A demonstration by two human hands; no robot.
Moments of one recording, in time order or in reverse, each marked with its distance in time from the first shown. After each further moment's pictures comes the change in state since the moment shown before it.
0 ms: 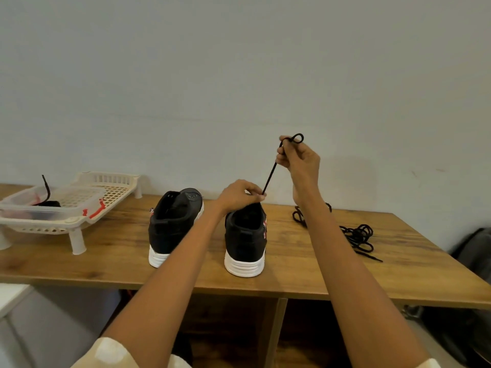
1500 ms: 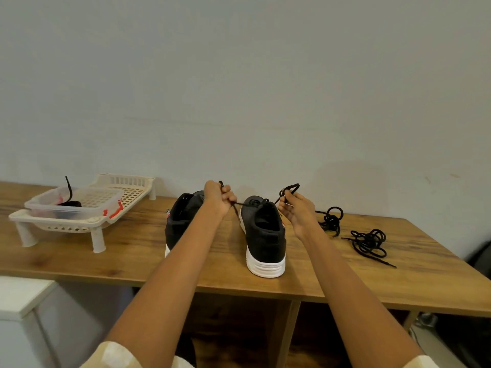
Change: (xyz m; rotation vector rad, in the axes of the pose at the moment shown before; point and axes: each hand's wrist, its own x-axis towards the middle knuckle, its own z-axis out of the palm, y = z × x) left_hand -0.018 -0.017 -0.030 -1.573 0.509 -0.475; right_hand -0.032 0.067 -0.016 0.084 0.129 0.565
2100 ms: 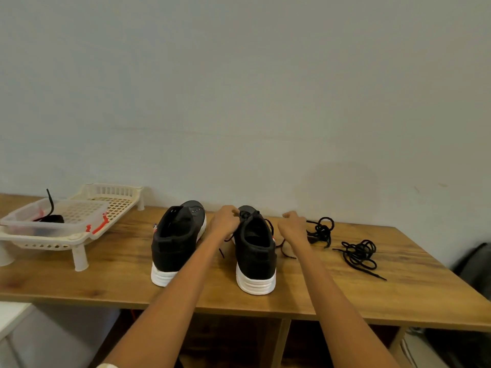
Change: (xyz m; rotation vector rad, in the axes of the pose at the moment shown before) left_hand 0.030 -0.043 -0.010 1.510 -0.072 0.270; right_hand 0.019 0.006 -0.013 -1.004 0.100 -0.081
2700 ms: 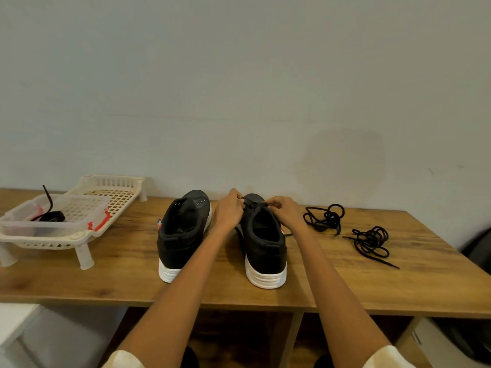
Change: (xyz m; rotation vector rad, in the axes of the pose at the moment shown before) left_hand 0.017 -0.013 0.005 0.012 0.140 0.087; right_hand 0.028 -0.009 0.025 -0.169 -0.145 -0.286
